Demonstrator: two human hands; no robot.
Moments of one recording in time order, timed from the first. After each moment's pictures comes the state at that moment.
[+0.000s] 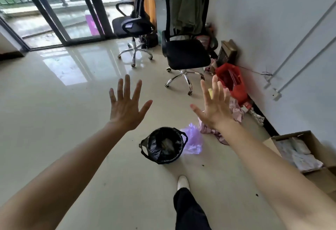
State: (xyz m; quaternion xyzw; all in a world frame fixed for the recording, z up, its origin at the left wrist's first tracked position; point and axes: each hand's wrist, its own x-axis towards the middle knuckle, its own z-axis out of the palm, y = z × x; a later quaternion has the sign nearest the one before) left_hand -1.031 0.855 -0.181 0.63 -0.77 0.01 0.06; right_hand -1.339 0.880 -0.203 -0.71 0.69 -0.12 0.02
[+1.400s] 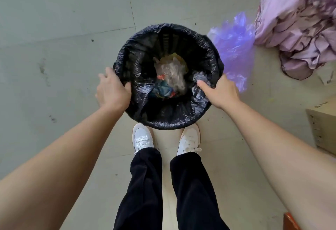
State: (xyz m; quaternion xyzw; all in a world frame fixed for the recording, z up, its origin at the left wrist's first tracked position) left_hand -1.035 0.740 -0.841 0.84 -0.44 -0.28 -0.11; right_hand -1.323 0.746 -0.871 -0.46 0.80 0.12 0.37
